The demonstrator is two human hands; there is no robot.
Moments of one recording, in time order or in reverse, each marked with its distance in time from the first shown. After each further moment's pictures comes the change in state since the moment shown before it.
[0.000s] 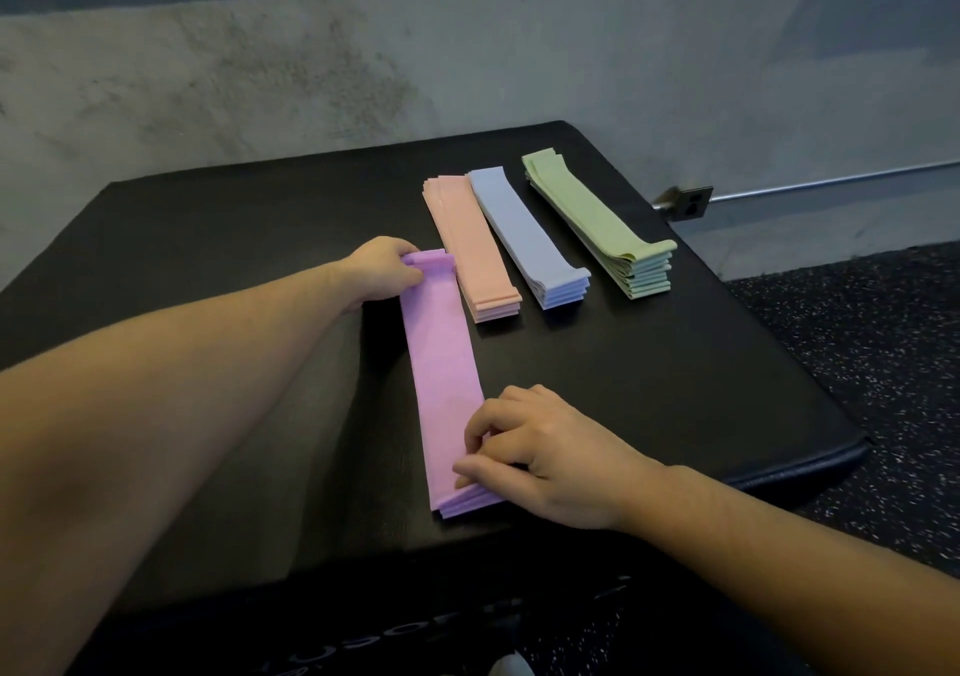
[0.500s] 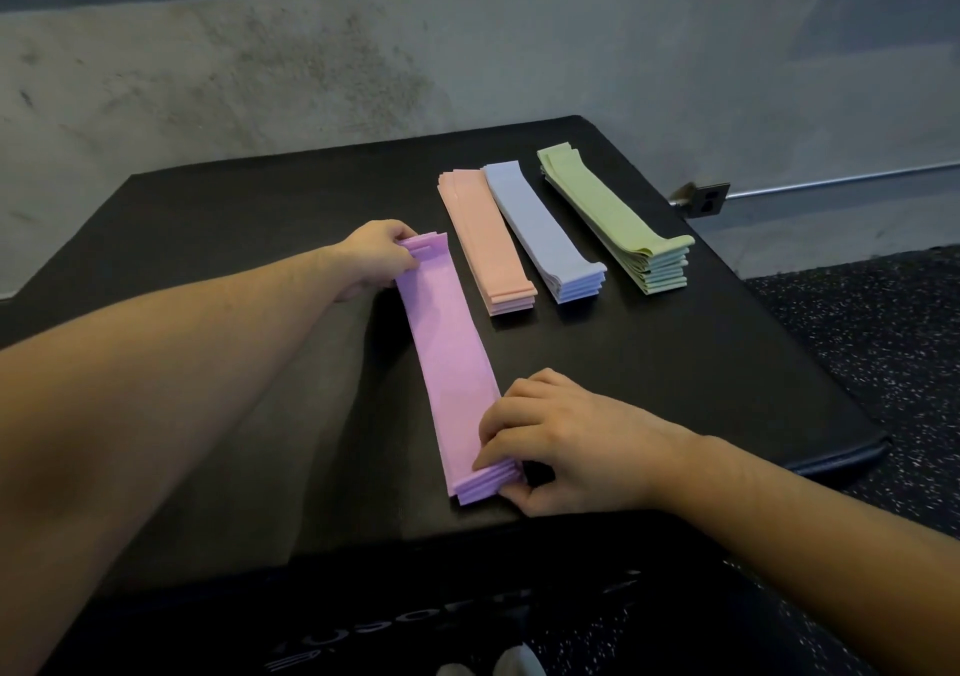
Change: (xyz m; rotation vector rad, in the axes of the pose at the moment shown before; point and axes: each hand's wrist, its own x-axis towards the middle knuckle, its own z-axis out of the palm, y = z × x) left_hand -0.003 -0.015 -0.015 -0.151 0.038 -0.024; right_hand 0.002 0.005 -0.016 -0.242 -0.159 -0.210
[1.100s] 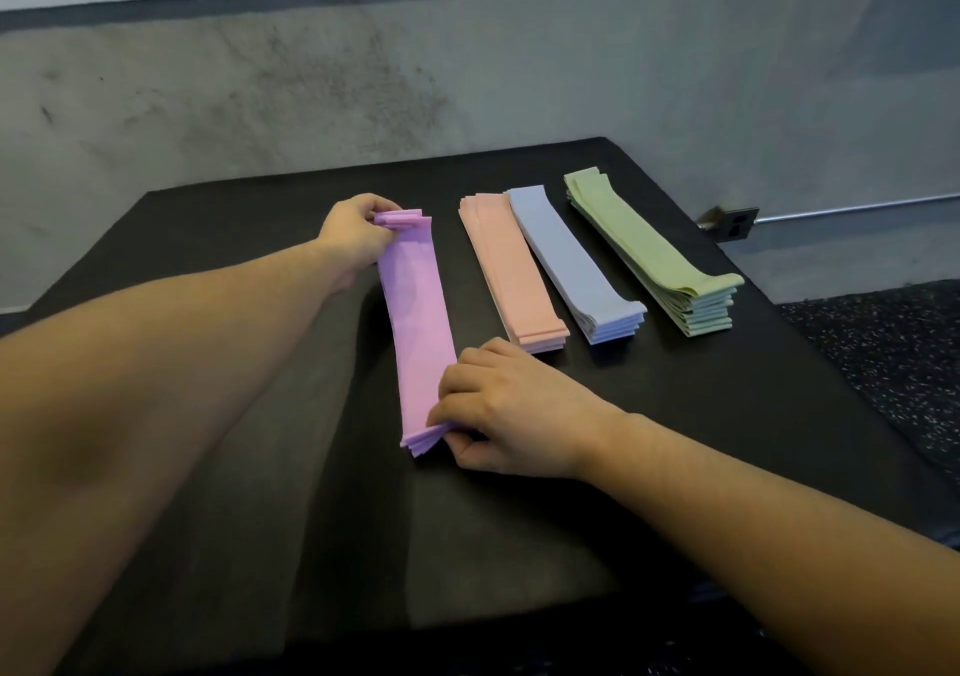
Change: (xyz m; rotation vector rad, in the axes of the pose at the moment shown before) left_hand 0.054 -0.017 -0.040 -0.244 0.321 0.077; right_hand 0.090 0.030 -0.004 -0.196 0.235 -0.022
